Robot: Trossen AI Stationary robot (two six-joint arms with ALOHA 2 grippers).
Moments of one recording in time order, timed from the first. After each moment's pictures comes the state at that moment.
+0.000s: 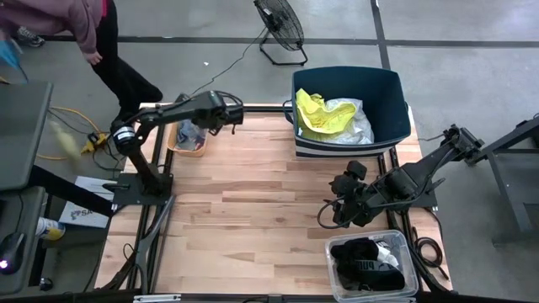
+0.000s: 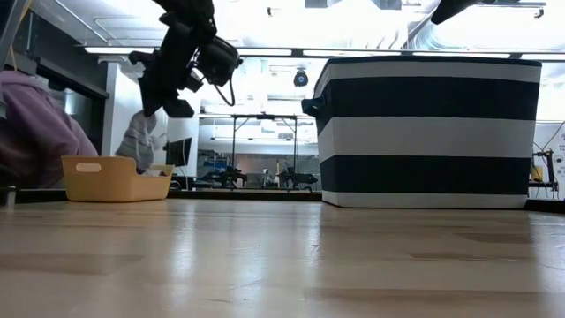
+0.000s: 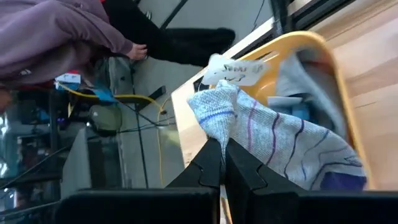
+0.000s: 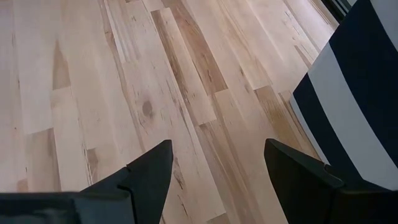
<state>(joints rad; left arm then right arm) 0.50 1.68 1.42 -1.57 -0.88 -0.75 0.55 1.28 1.25 -1.05 0.58 0.77</state>
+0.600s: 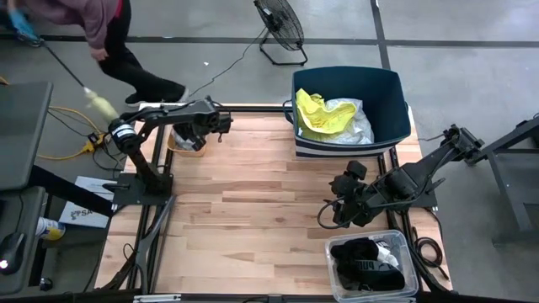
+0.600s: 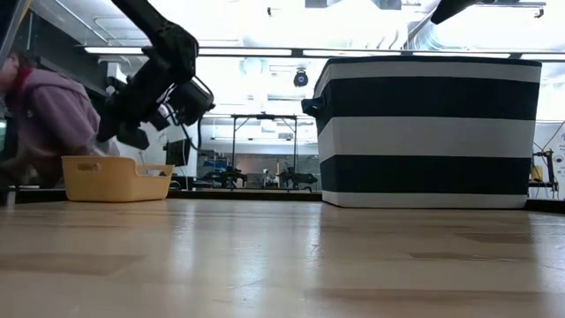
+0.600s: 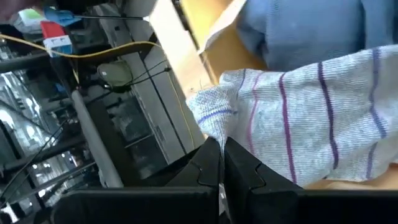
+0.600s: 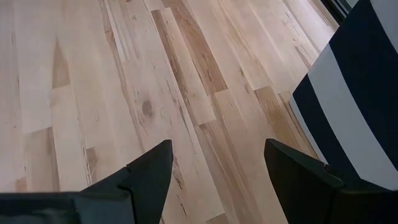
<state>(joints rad) 0.62 1.68 1.15 -1.55 -0.74 -0.59 0.55 1.28 1.25 -1.05 0.58 0.76</state>
